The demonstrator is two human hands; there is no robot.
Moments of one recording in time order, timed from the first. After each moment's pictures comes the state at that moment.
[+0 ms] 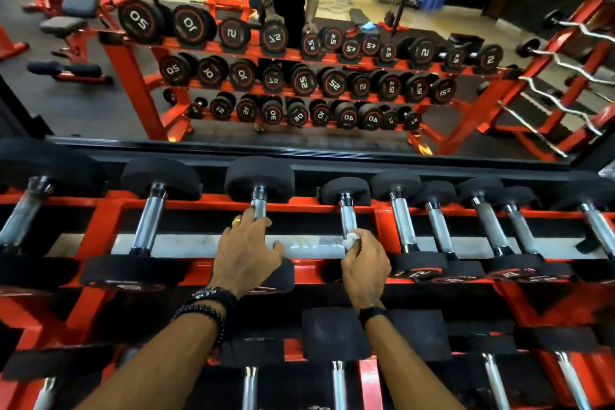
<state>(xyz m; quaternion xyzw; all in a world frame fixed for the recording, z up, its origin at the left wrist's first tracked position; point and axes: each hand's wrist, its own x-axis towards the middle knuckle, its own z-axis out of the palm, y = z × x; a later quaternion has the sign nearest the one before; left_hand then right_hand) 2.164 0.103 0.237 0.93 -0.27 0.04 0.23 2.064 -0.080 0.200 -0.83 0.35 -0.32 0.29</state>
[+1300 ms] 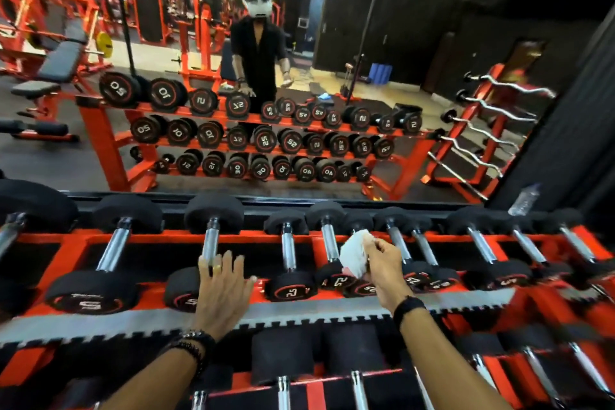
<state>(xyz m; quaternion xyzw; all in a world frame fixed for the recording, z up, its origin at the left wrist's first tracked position) 2.081 0.085 0.228 0.95 -0.31 0.06 0.01 1.941 -0.162 0.320 -0.62 0.36 -0.29 0.64</state>
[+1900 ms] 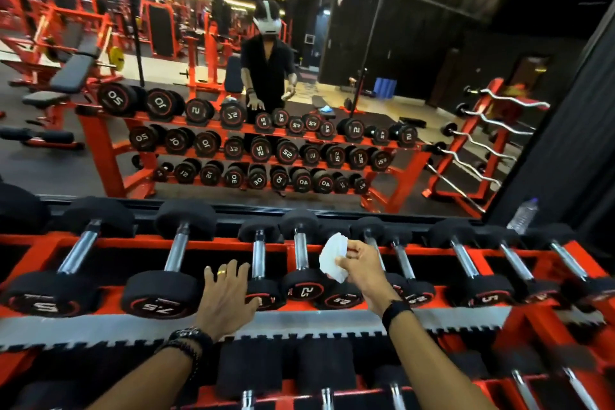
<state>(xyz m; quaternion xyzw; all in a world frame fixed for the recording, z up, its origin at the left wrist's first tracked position) 2.041 0.009 0.243 0.95 -0.31 0.00 0.07 1.912 -0.211 0.341 -0.74 0.28 -0.19 0.59</state>
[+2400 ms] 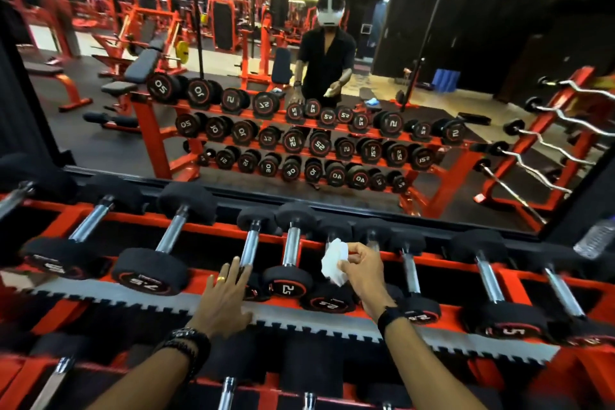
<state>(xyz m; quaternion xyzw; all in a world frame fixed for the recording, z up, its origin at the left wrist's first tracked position) 2.011 -0.038 0.220 0.96 -0.26 -0.05 0.05 1.920 -0.292 0.311 -0.77 0.24 -0.17 0.56</state>
